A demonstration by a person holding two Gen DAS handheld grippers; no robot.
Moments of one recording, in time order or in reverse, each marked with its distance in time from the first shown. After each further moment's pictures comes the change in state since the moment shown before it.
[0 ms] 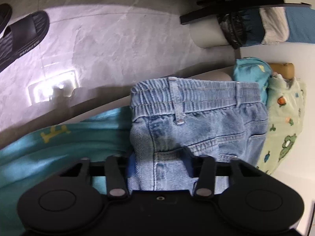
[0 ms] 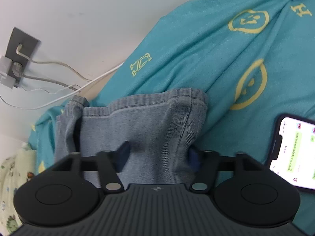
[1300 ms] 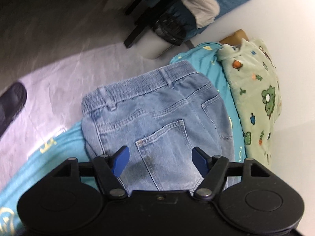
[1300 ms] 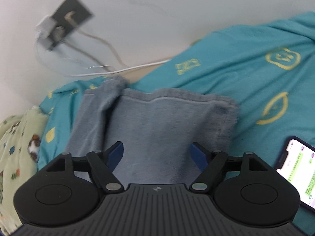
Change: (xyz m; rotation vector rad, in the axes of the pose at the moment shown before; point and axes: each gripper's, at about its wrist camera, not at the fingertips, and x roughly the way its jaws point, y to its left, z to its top) left arm -0.062 -0.075 -0.091 0.384 -0.136 -0.023; right arm -0.020 0.035 -0.024 -0.263 -0.017 0.031
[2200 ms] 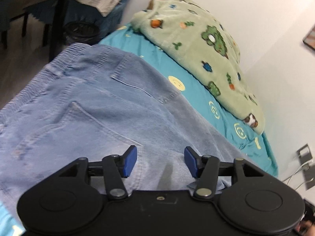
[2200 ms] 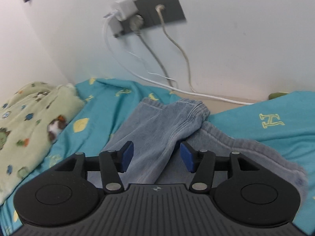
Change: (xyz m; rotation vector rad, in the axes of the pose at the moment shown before) left arm 0.097 -0.121 -0.092 0.552 -0.038 -0.095; right arm 0.009 0.091 -0.003 -0.398 -0.104 0.239
